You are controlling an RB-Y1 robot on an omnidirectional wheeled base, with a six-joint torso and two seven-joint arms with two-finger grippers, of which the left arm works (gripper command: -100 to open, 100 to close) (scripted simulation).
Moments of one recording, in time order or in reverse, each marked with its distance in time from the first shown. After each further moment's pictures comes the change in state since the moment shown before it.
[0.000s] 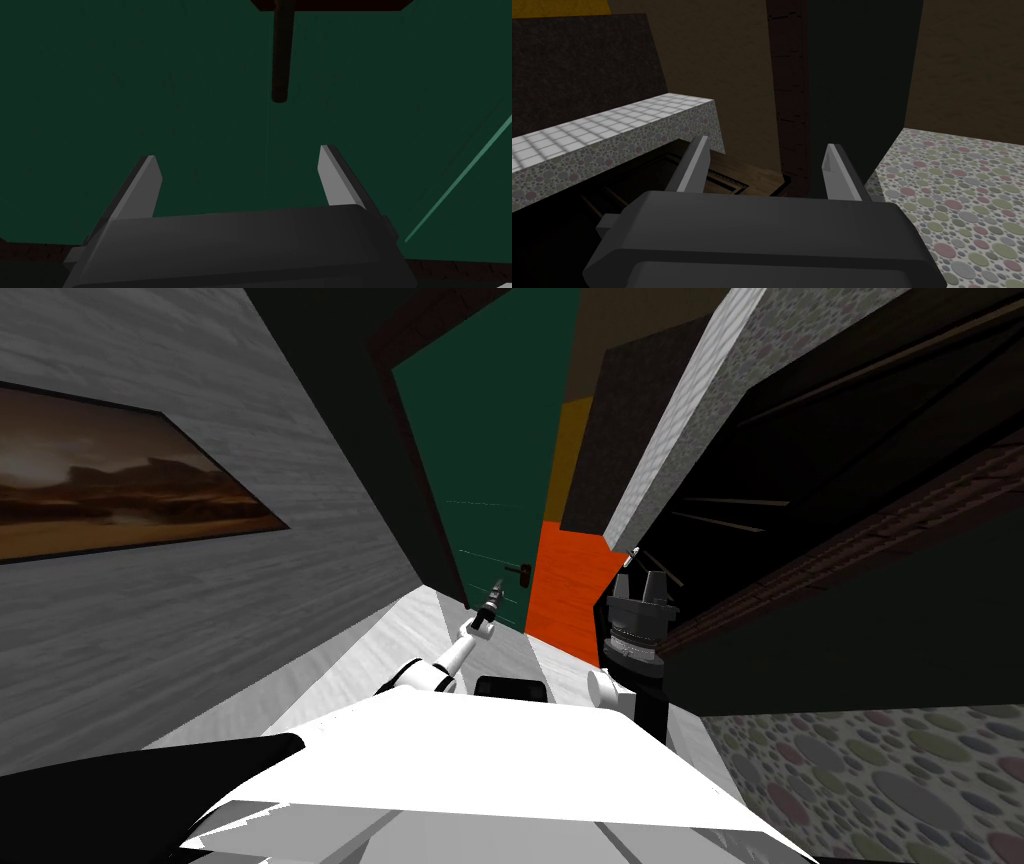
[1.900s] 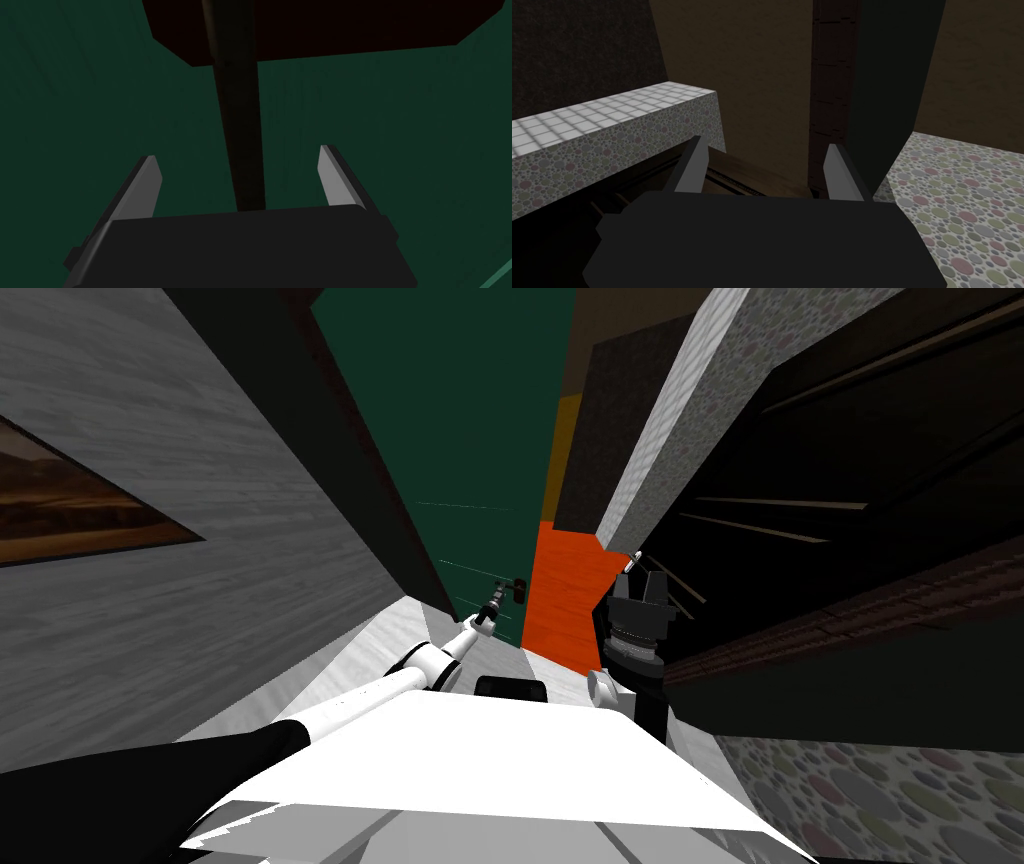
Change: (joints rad) arm -0.147 0.001 -0.022 0.238 -0.001 0.000 0.000
